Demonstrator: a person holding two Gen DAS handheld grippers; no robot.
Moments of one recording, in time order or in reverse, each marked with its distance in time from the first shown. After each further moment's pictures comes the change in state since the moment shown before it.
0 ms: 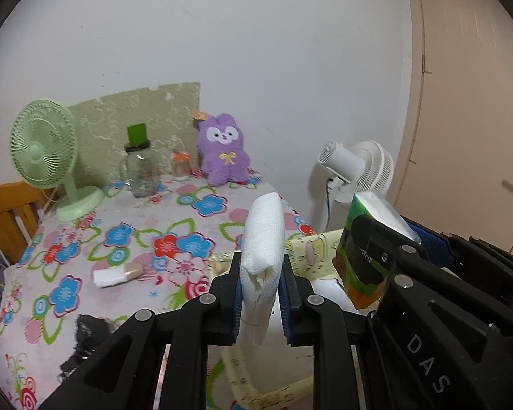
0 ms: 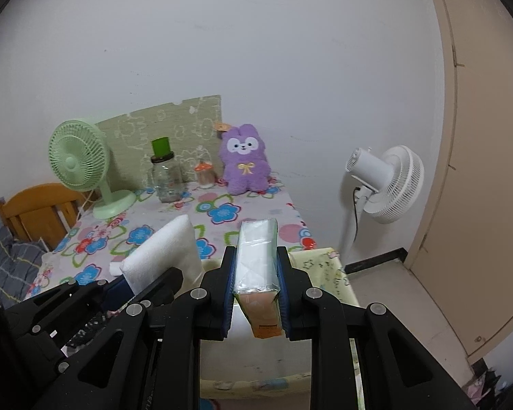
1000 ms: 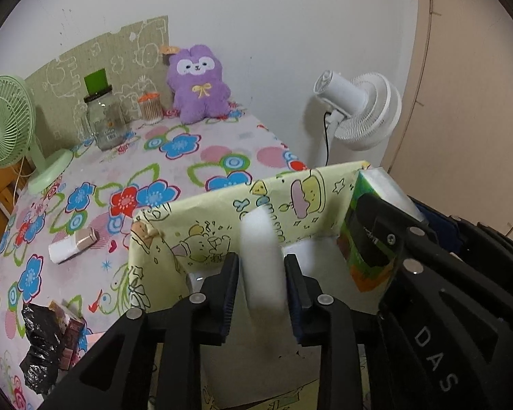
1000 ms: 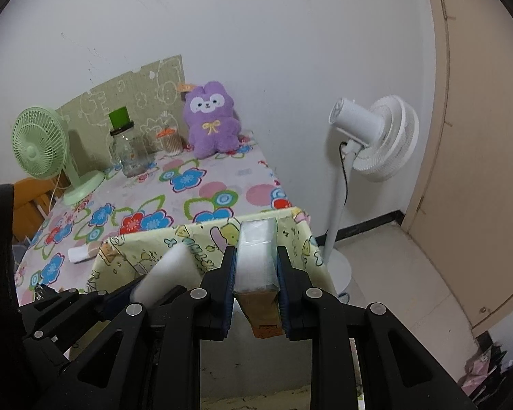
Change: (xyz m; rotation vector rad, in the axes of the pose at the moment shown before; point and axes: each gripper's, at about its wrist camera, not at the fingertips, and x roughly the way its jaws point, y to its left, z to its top) left arm 0.085 -0.032 -0.018 0.046 0.269 0.009; right arm 0.076 -0.054 -0.026 0.086 0.153 -0.016
